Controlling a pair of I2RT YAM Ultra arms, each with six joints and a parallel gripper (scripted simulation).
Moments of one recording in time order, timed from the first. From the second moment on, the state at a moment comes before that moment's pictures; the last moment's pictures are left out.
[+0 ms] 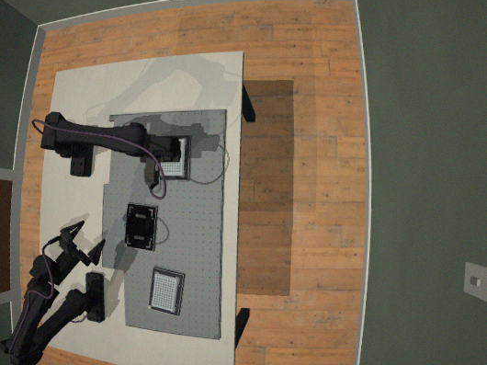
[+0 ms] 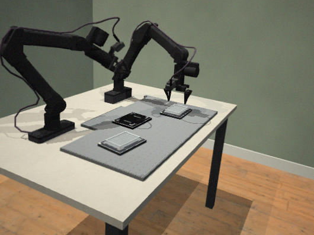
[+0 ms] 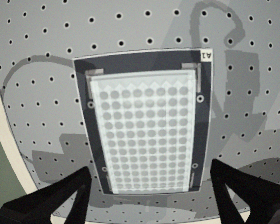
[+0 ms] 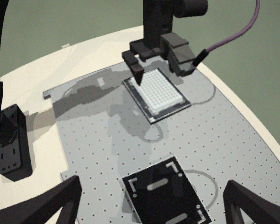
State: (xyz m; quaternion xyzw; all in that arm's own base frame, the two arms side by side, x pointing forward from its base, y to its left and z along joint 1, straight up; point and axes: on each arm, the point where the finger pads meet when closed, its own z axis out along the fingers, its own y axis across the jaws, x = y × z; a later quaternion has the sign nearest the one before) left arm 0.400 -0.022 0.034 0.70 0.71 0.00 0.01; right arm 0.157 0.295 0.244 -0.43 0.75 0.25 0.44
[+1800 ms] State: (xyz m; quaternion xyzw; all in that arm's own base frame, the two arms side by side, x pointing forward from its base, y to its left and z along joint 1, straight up) left arm 0.402 -0.023 -0.001 0.70 0.71 0.00 0.01; right arm 0.157 0.295 0.244 -0.43 0.75 0.25 0.44
